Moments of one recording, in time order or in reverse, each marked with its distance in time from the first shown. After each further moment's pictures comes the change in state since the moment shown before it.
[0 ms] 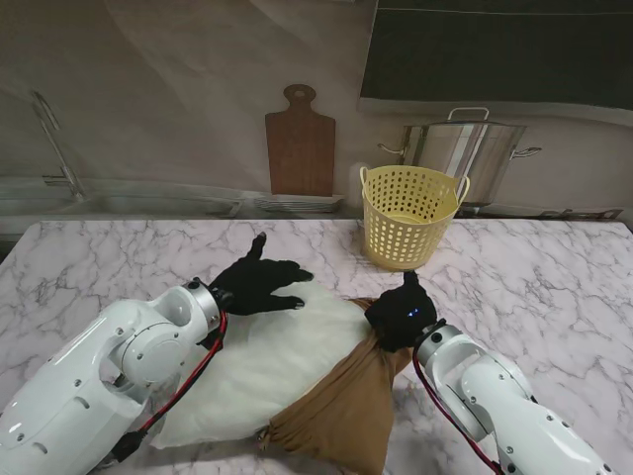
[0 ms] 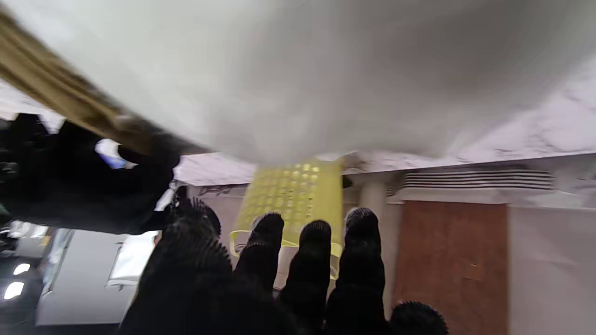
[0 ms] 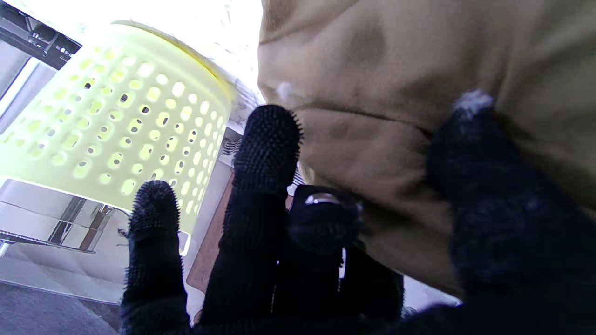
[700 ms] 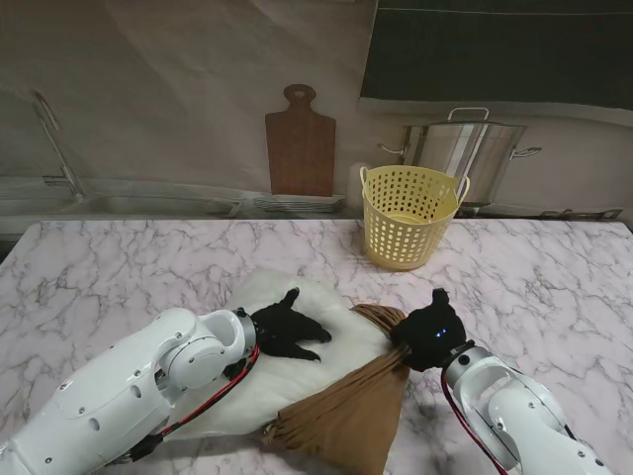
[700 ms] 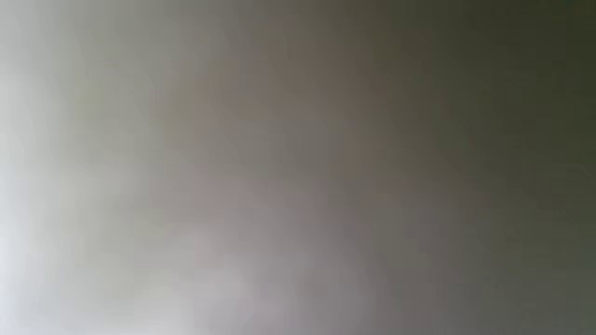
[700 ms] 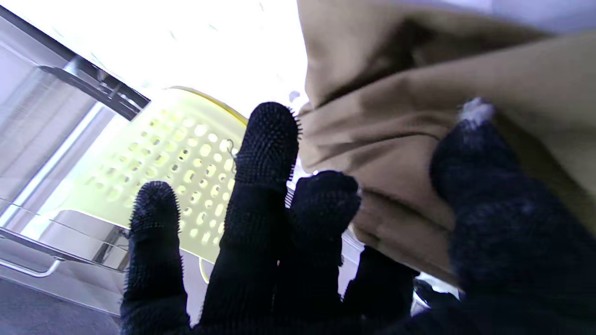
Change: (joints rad) left arm -0.195 0.005 0.317 0.226 0.023 -0.021 -0.106; right arm -0.183 -0.011 0.179 -0.064 -0.134 -0.056 0.010; left_hand -0.081 -0.006 0.029 0.017 -0.051 -0.033 -0.045 0.039 -0.016 -0.092 -0.012 0.022 -0.023 -0.126 -0.021 0.053 0.009 0.014 0.004 0.027; right_hand 0.001 0.065 -0.066 0.000 -0.117 -0.169 -0.160 -0.116 -0.005 0.000 -0.126 -0.057 -0.001 0.001 -0.099 -0.018 -0.001 -0.002 0.000 0.000
